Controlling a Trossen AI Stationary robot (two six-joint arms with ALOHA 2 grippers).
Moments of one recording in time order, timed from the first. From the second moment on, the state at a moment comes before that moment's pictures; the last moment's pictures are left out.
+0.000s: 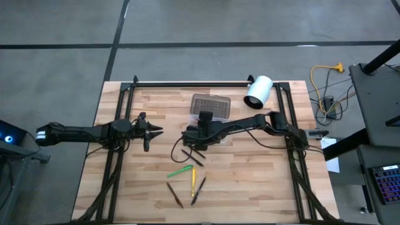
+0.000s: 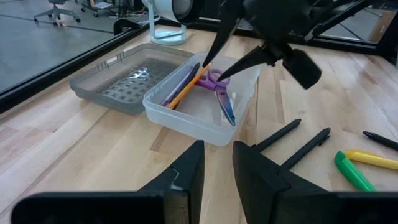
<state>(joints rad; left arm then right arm) 0.08 0.37 0.03 0.01 -0.14 -0.11 0.07 2.24 1.84 -0.94 0.63 0.12</state>
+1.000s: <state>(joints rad) 0.08 0.37 0.03 0.01 -0.14 -0.11 0.12 2.19 1.95 -0.94 0.07 0.38</state>
